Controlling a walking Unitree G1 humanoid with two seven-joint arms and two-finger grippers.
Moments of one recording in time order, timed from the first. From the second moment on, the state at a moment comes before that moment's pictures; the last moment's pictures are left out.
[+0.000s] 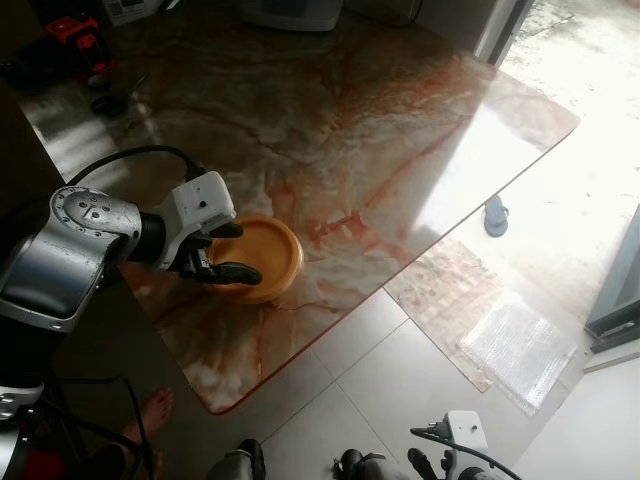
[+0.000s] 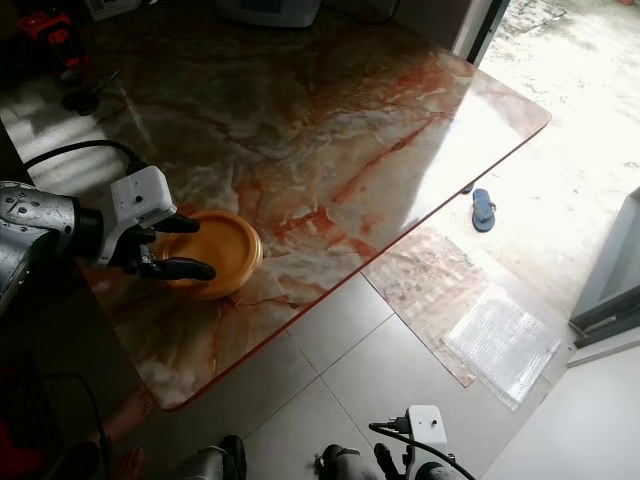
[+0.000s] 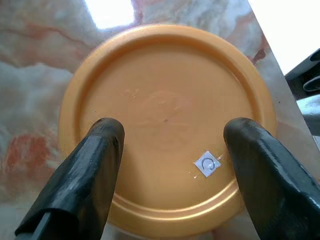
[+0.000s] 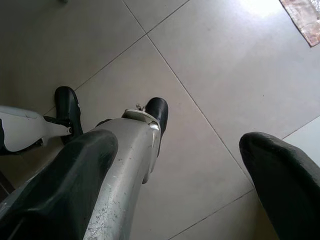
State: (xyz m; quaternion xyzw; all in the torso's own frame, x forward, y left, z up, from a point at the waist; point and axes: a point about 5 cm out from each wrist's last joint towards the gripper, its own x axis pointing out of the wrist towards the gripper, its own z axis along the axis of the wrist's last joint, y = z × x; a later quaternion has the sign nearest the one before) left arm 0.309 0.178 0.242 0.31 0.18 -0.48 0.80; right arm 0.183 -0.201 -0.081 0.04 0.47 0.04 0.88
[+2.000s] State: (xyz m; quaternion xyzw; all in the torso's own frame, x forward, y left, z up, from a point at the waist) left arm 0.326 0.176 0.274 0.36 -0.08 -0.40 0.84; right arm 0.182 -0.201 -0.081 0.05 0.47 0.05 0.88
